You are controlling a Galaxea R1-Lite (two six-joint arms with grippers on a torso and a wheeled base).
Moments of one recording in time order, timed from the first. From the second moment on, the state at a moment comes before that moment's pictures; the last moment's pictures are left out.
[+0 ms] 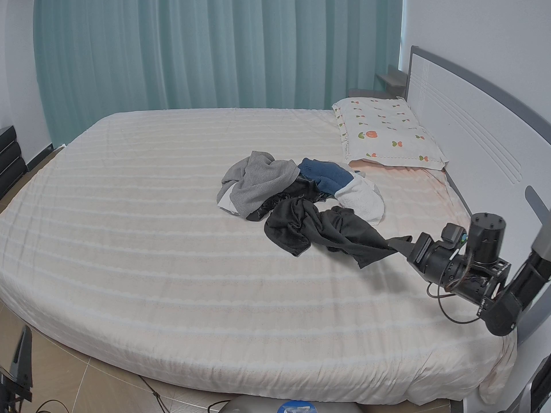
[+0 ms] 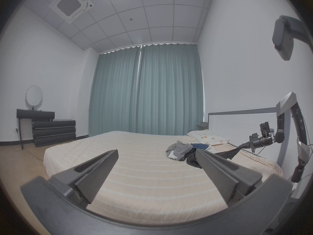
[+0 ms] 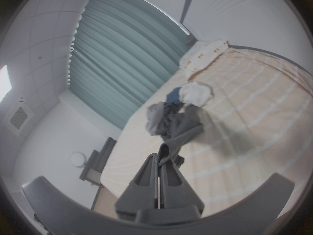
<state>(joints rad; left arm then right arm) -0.01 0.16 -0.21 -0.08 0.00 -0.02 0.34 1.85 -0.41 -1.29 0.15 0.80</state>
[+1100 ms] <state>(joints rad) -0.61 1.70 -0.50 -0.76 0.16 -0.17 0.60 1.41 -0.53 -1.01 0.17 0.82</state>
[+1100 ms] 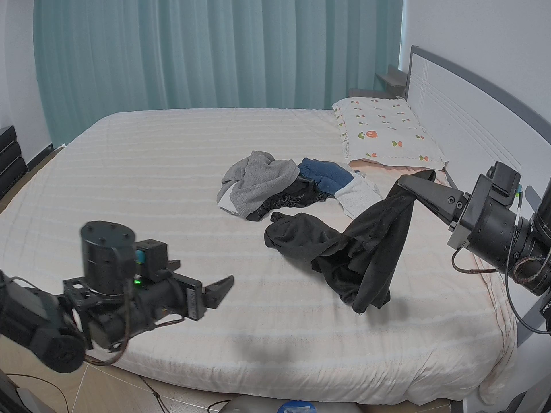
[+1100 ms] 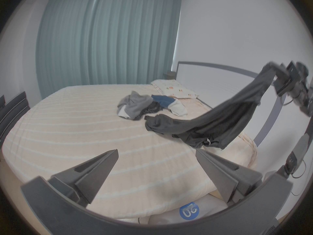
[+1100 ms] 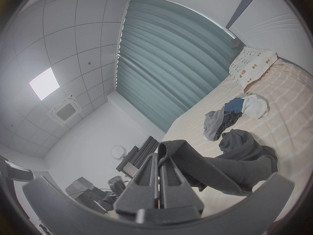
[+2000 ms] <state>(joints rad) -0.76 2.20 -0.87 -0.93 0.26 -0.26 0.64 1.29 -0.58 -0.86 0.17 0.82</state>
